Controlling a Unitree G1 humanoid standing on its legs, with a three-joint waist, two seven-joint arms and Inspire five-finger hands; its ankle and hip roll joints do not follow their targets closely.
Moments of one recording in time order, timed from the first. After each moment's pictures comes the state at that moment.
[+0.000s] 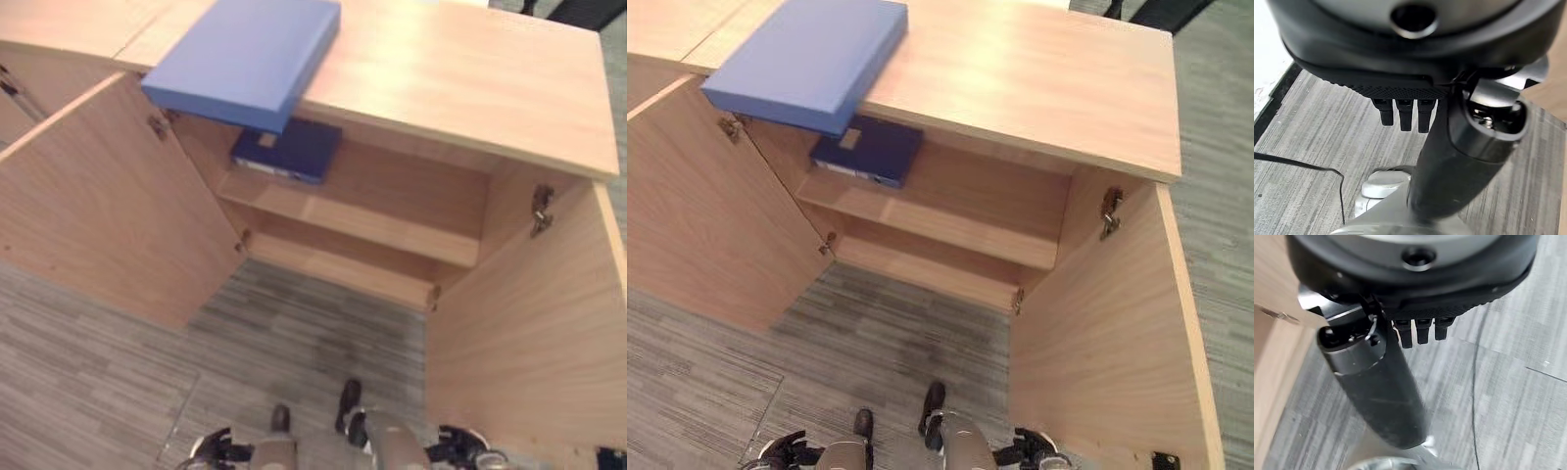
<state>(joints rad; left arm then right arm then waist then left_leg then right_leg) -0.08 0.26 -0.12 1.25 -0.23 -0.03 0.11 -0.13 -0.28 0.21 1.29 0.26 0.01 0.01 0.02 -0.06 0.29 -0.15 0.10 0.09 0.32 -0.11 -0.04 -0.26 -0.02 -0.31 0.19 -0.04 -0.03</state>
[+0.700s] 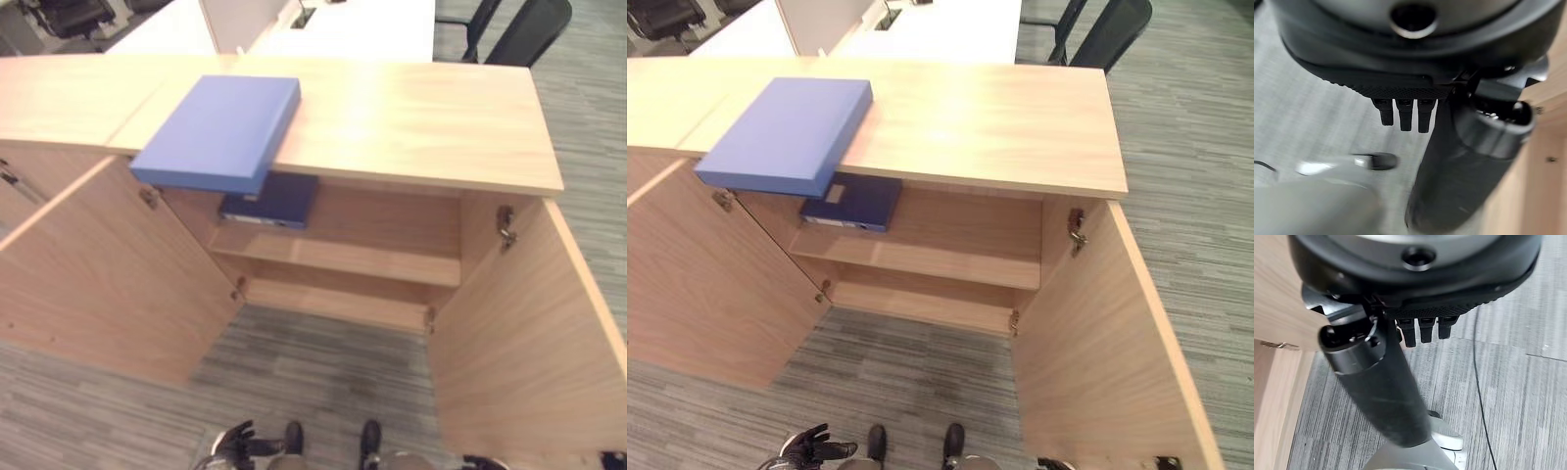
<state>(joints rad) -0.03 0.18 -0.09 1.15 -0.36 -0.04 0.07 -0.01 -0.32 0.13 1.28 0.24 0.04 0.02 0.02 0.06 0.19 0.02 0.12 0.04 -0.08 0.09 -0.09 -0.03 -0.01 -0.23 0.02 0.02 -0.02</state>
